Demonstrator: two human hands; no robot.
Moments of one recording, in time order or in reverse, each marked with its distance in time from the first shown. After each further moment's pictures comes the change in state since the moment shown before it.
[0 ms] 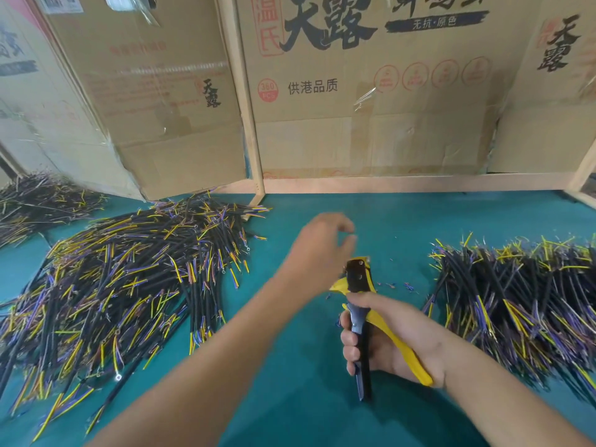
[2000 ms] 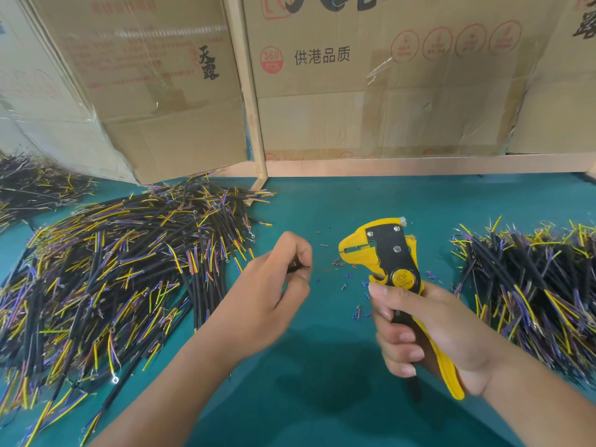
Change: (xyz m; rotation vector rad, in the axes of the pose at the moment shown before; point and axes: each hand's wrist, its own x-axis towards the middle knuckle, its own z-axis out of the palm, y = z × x) left_hand -0.080 -0.068 -0.039 -0.159 0.003 0.309; right_hand -0.025 -0.004 0.032 -0.200 0.058 -0.330
